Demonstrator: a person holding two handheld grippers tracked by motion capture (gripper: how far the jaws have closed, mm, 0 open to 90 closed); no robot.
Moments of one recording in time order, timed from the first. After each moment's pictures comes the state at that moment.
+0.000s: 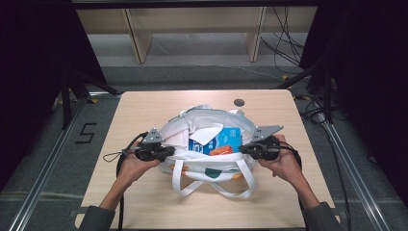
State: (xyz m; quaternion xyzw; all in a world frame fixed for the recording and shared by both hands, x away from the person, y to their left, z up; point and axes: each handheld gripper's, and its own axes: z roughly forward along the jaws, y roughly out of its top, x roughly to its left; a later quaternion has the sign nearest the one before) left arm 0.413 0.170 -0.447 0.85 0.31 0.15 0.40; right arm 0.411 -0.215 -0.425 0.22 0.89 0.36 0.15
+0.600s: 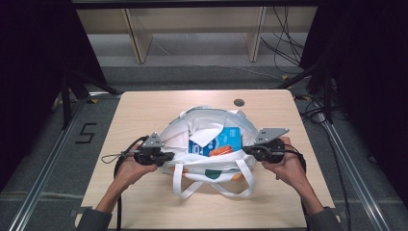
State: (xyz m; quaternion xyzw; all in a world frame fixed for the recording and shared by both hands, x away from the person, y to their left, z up) left arm 0.401 0.174 -0.447 0.87 0.29 0.12 0.39; right arm 0.401 -0.221 -0.414 0.23 0.88 0.38 0.17
